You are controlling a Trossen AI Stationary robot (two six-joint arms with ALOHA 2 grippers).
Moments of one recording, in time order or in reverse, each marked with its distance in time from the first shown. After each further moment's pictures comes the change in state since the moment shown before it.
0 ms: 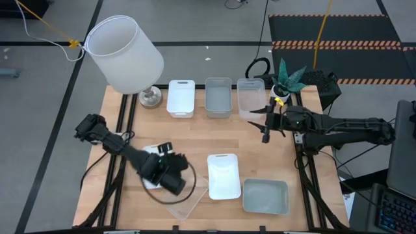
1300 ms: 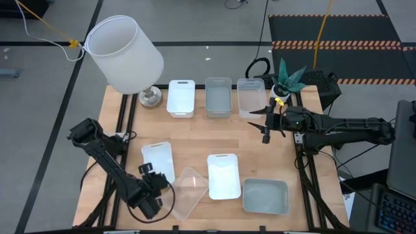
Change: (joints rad) left arm -0.294 0.000 -0.356 0.159 0.134 -0.395; right arm 0.003 0.001 0.000 -0.014 -0.004 0.030
